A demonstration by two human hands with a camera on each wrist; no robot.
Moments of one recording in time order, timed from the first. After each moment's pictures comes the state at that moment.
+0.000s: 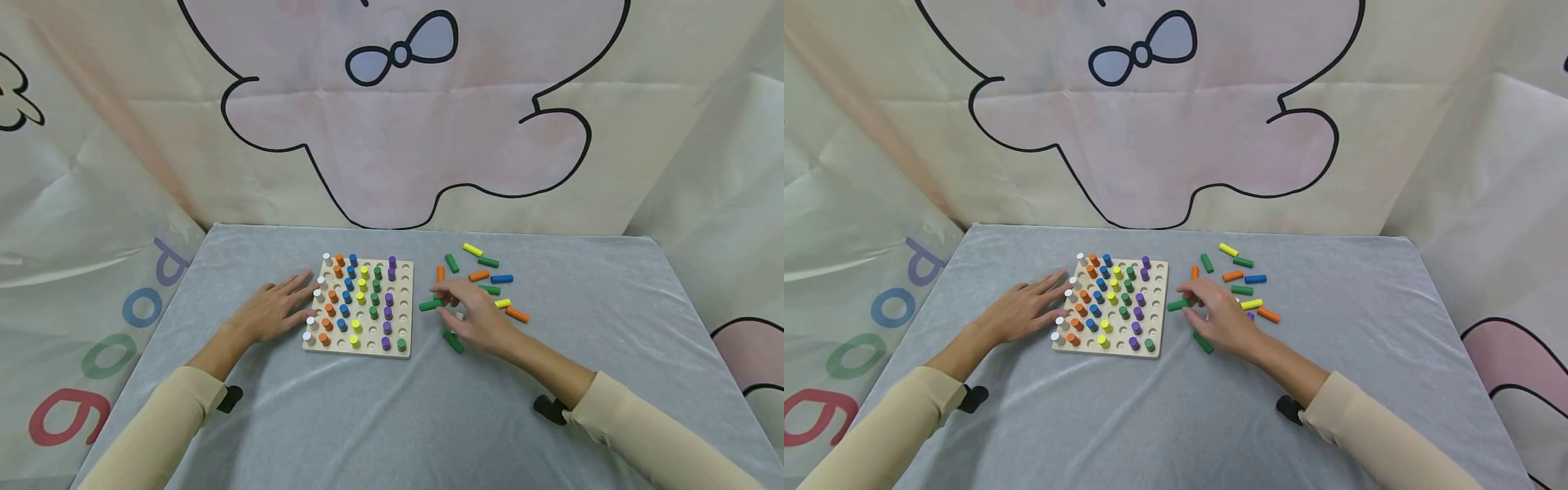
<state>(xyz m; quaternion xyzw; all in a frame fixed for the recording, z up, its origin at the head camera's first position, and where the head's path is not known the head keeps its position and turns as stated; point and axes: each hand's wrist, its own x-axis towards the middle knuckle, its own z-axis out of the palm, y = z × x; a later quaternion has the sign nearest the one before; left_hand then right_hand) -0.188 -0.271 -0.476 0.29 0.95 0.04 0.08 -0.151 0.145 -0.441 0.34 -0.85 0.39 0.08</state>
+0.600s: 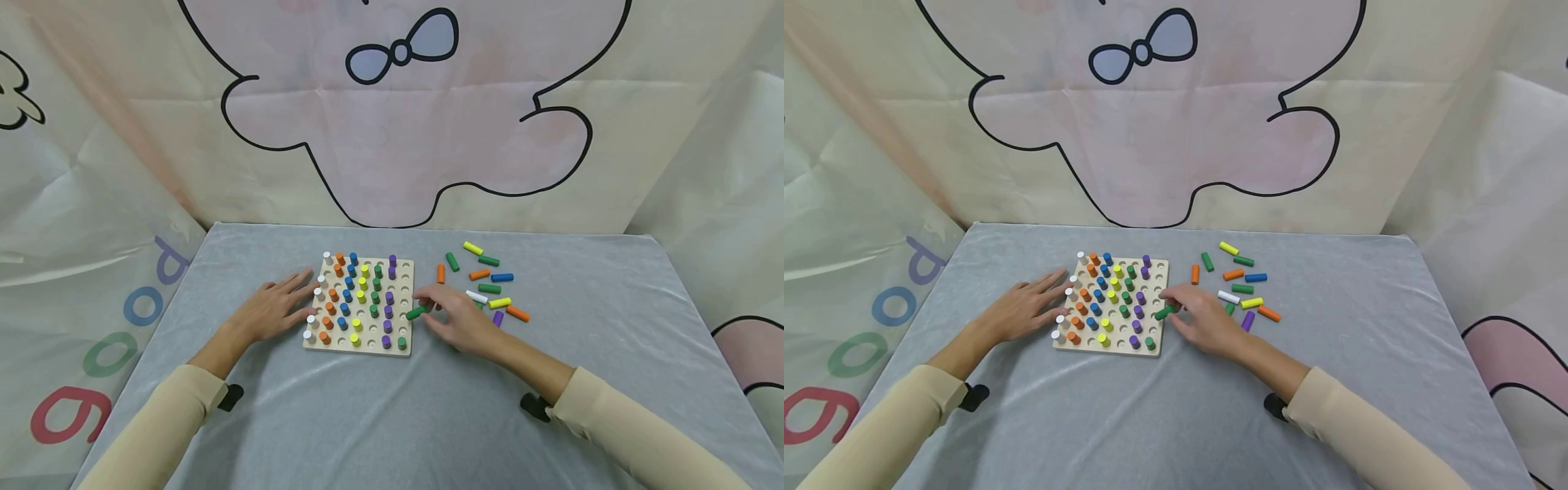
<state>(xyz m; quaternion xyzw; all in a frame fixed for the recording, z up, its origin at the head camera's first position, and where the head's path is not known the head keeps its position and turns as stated) -0.188 -0.270 -0.474 0.28 0.95 0.04 0.08 -0.153 0.123 -0.449 0.36 -0.85 0.38 0.04</state>
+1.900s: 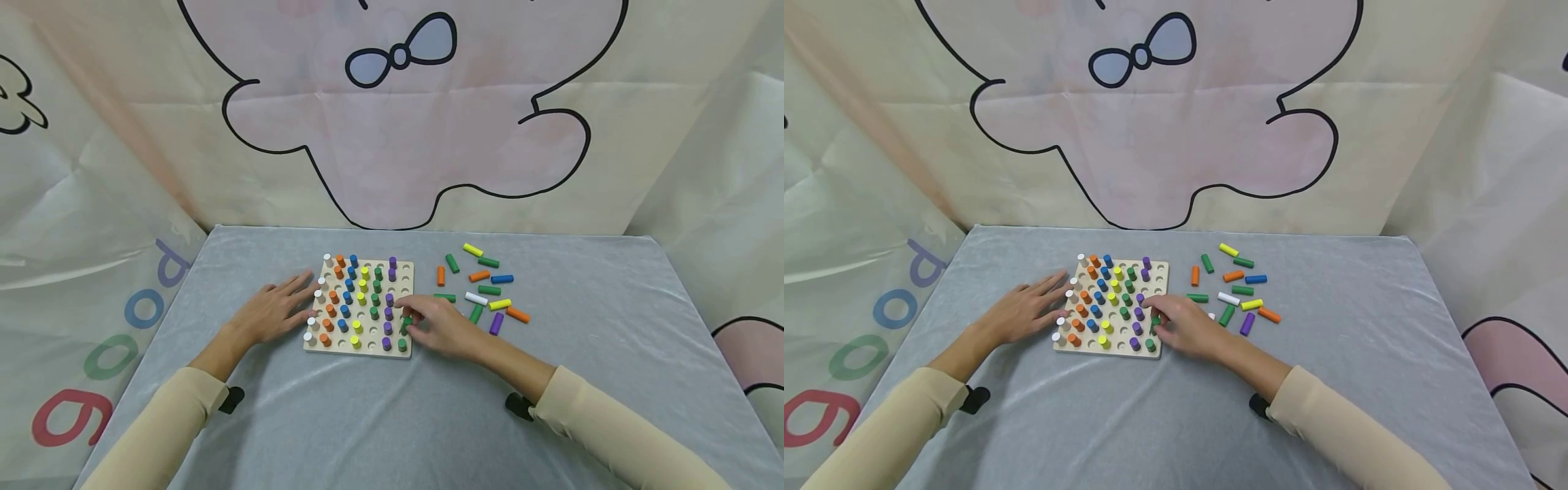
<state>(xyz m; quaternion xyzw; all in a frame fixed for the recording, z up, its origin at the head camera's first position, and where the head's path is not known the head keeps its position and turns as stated) -0.187 -0.270 -0.473 0.28 0.95 0.03 0.09 -0.152 0.100 -0.451 0.36 -0.86 0.35 -0.03</state>
